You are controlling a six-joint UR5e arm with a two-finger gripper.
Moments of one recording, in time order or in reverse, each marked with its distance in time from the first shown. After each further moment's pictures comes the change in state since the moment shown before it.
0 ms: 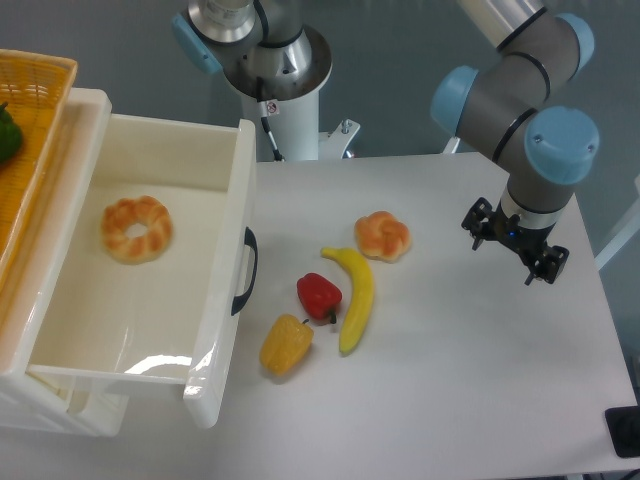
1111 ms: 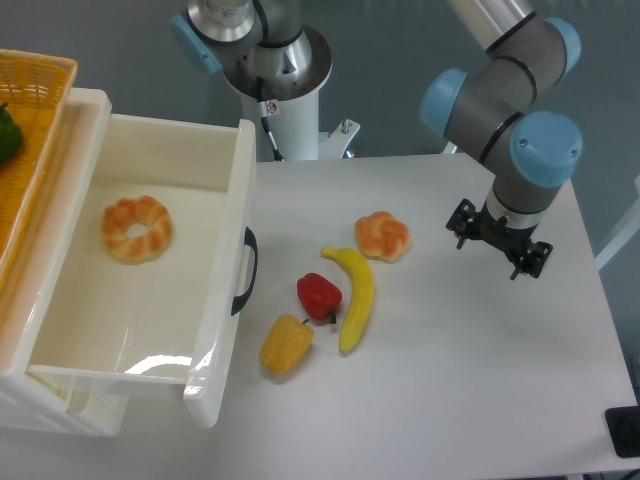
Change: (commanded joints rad) arm -0.006 0.034 -0.092 0.017 0.002 -0.214
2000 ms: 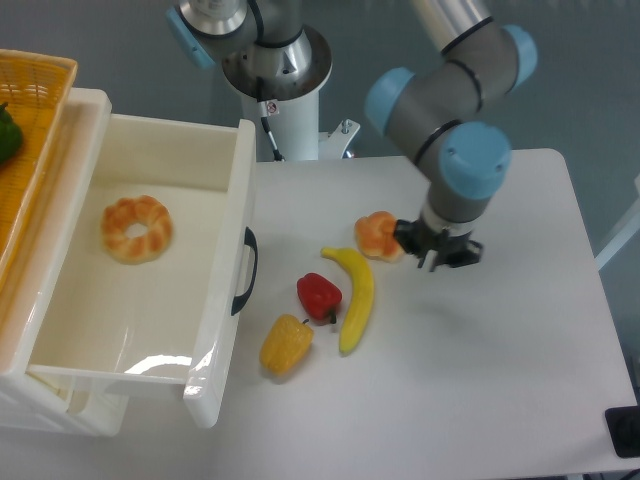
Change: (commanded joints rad) arm -0.216 0.063 -0.066 -0.066 -0.058 -0.508
